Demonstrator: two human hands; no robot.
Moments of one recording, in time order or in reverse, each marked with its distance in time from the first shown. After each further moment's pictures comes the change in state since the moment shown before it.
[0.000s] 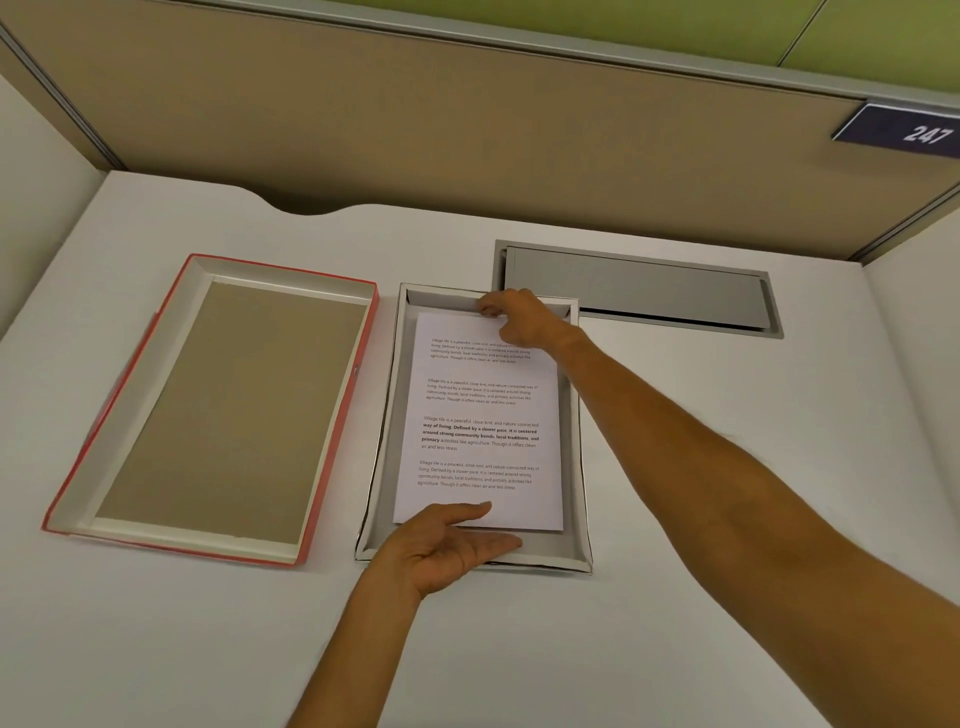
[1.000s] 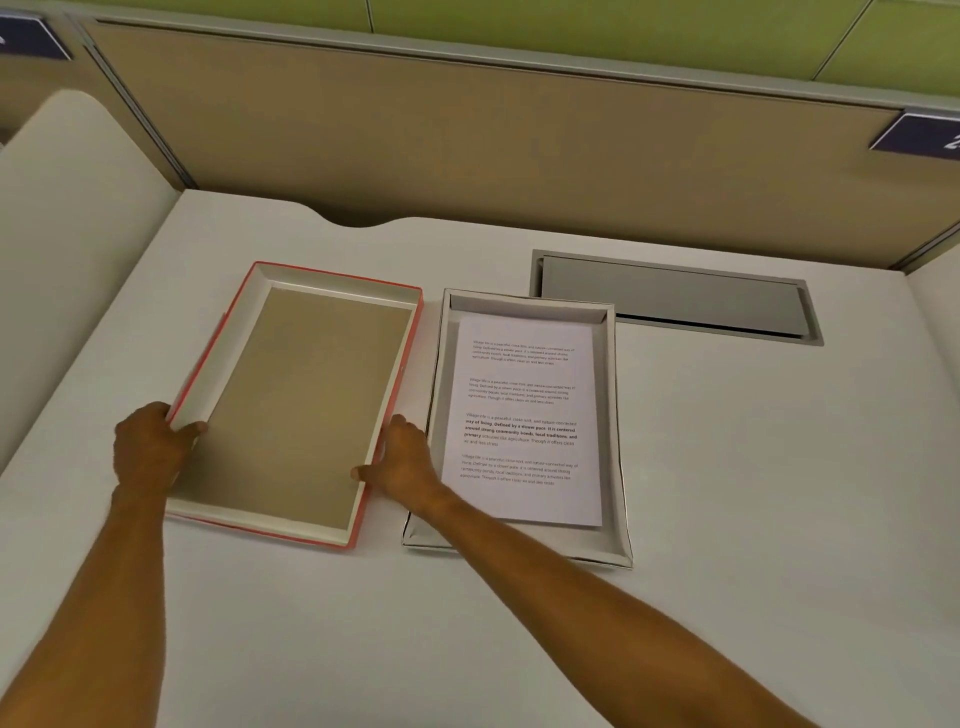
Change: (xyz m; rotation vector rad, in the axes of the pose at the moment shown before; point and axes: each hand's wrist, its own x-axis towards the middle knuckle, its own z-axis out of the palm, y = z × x) left_hand -0.104 0.240 -0.215 1.309 1.264 0.908; right_hand -0.102 -0.192 0.166 0.510 -0.076 0.168
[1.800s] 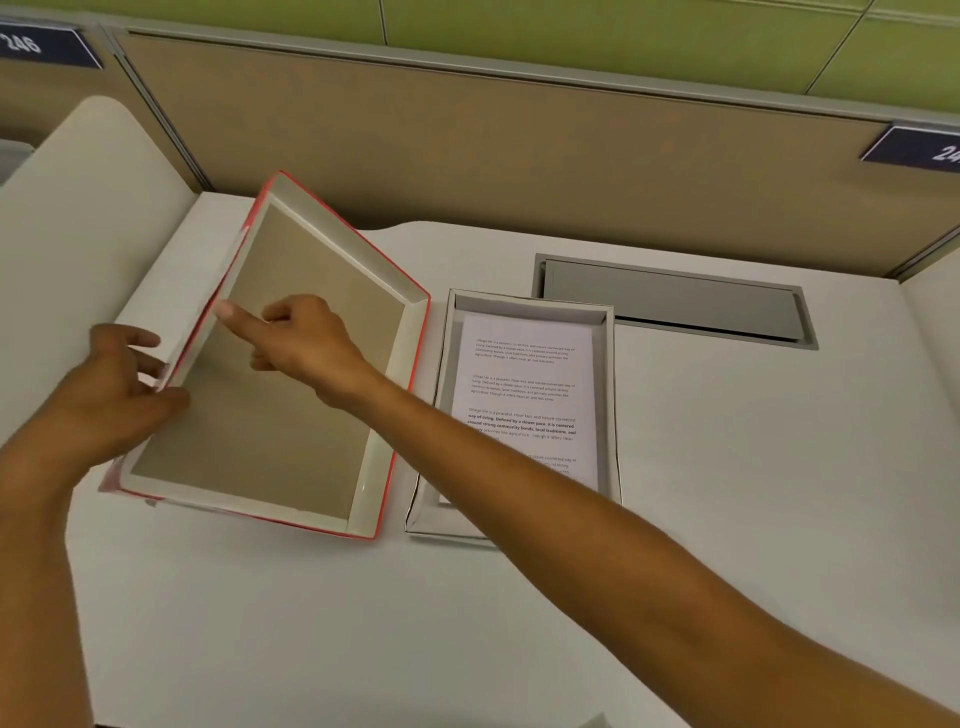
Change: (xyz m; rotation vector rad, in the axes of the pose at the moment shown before) left_hand -0.059 0.066 -0.119 -0.193 -0.152 0.125; right_hand -0.030 -0.159 -0.042 0.375 -0.044 -0.273
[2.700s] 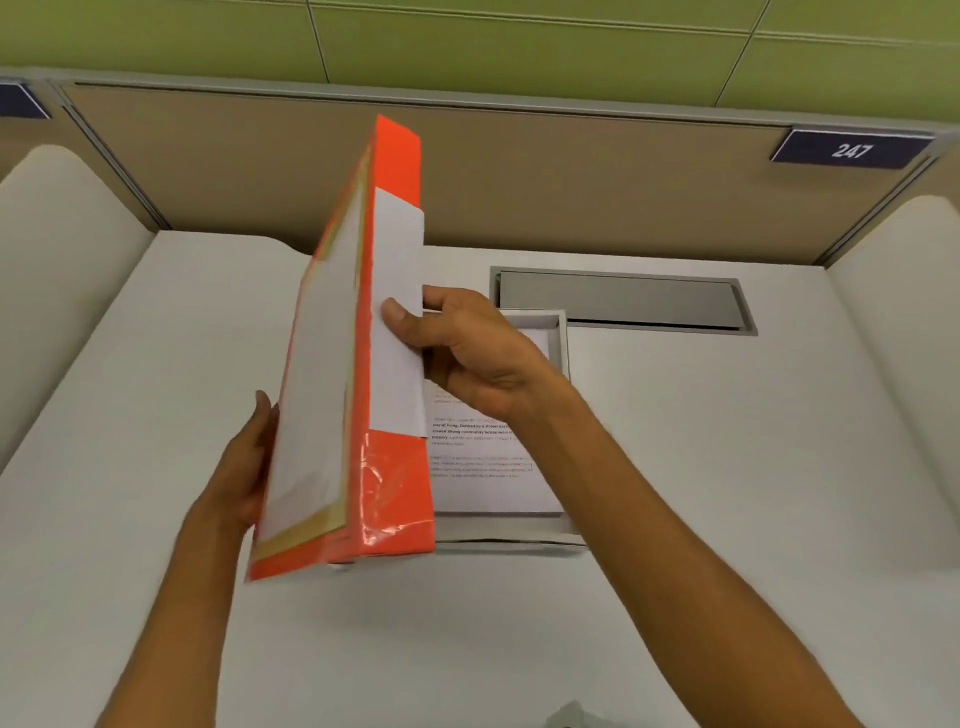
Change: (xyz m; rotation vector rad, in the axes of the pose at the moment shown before) left_hand -0.050 0.033 0.123 -0.955 -0.538 -0.279; right_hand -0.115 -0.012 -0.159 0.516 -0.058 0.009
